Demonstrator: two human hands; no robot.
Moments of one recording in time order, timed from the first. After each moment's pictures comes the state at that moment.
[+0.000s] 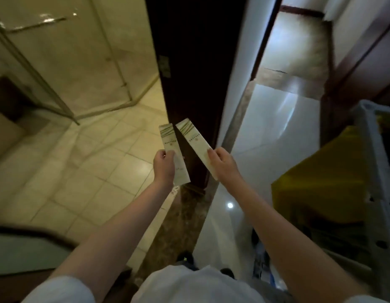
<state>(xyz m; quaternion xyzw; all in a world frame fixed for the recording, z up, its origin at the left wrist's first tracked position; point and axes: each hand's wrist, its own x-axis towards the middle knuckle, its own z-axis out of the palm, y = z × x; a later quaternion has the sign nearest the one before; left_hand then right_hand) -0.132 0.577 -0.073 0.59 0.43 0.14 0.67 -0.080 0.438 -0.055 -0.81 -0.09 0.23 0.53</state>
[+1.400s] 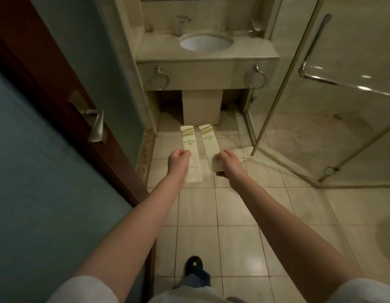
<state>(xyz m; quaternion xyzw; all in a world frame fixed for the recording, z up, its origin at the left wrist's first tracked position) -0.286 1.242 -0.084 0.30 0.66 0.45 0.52 -0.148 1.239 -0.078 -0.62 -0.39 0.57 0.38</state>
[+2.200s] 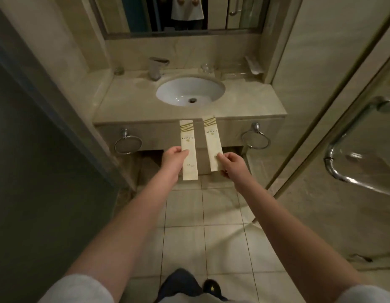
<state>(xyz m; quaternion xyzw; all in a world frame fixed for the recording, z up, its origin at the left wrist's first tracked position) -0.221 1.819 -0.052 0.34 0.65 0.42 0.53 -0.053 1.799 -0.062 -0.61 -0.42 0.54 0.41</state>
